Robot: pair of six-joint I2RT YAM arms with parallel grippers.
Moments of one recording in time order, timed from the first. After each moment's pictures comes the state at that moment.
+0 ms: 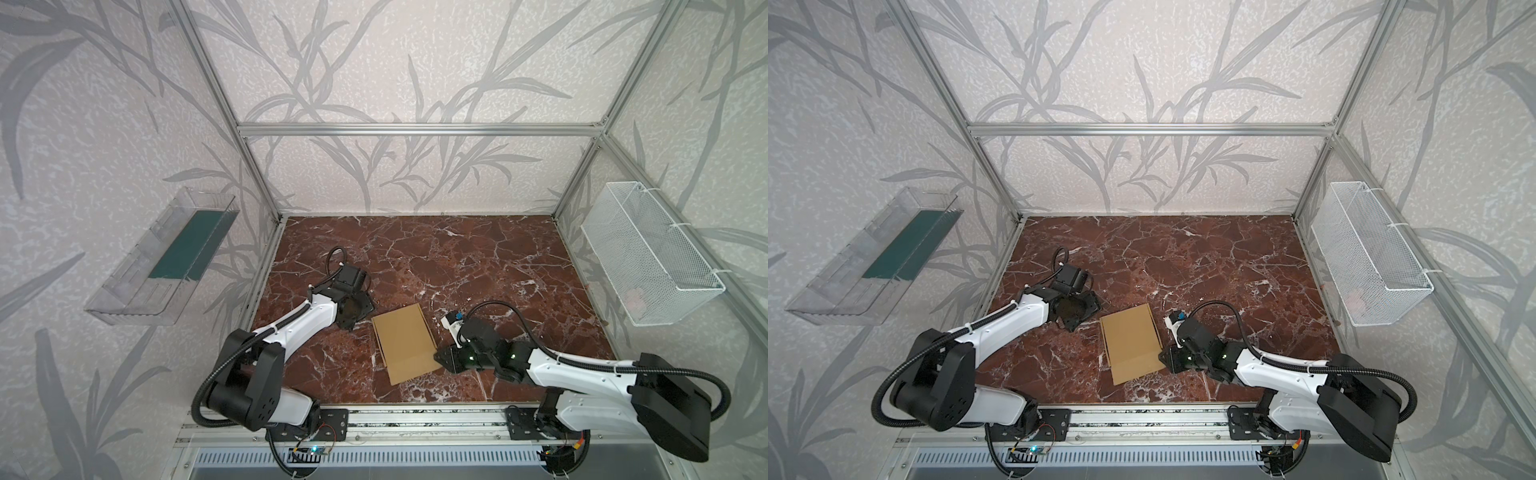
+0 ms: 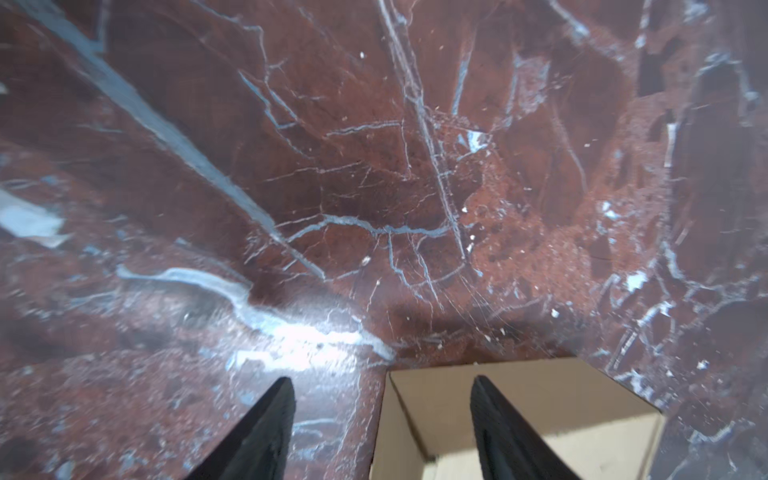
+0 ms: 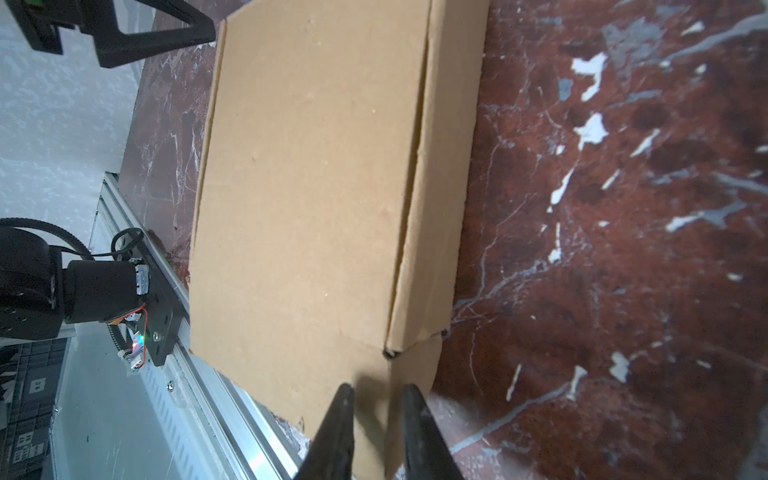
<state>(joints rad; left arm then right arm) -0.36 1.47 0.85 -0.57 0.03 -0.91 0.93 1.19 0.42 -0.01 -0.22 0.71</state>
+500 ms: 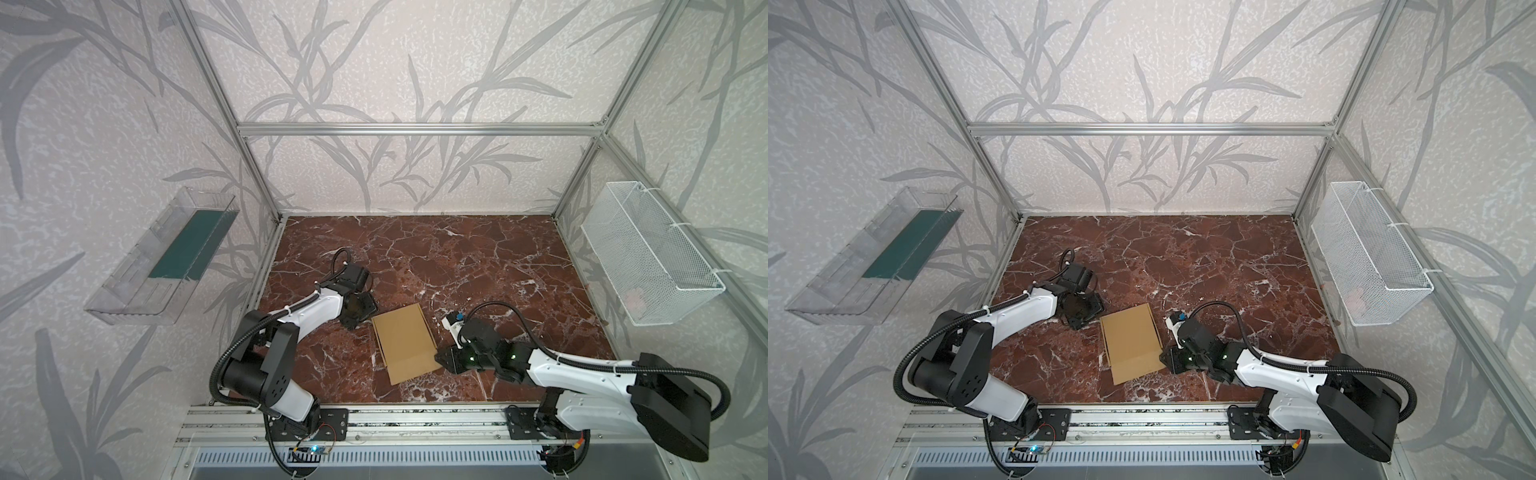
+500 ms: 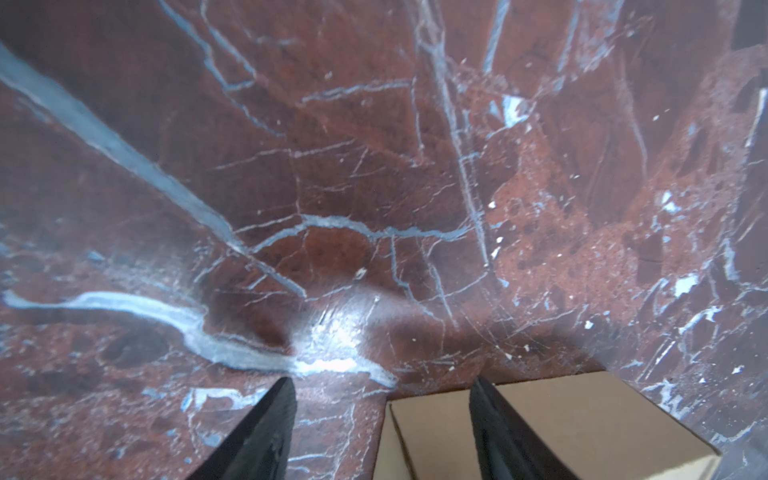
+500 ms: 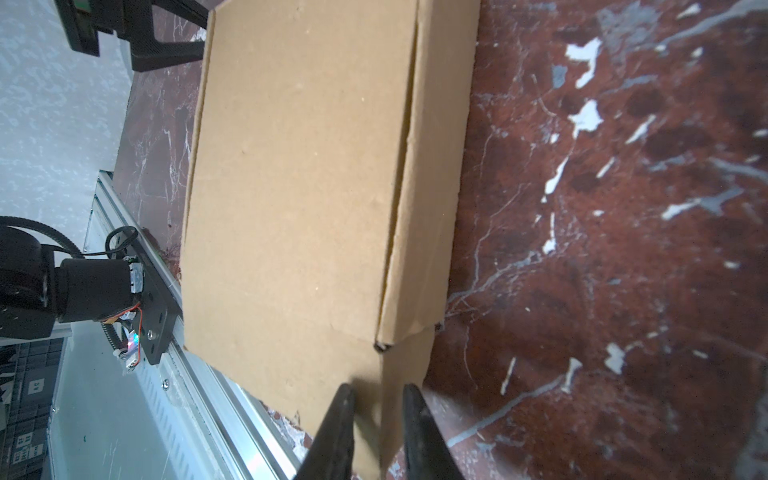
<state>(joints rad) -0.35 1.55 0.84 -0.53 0.10 -0.90 0.93 1.19 0.41 -0.01 -0.22 0.71</state>
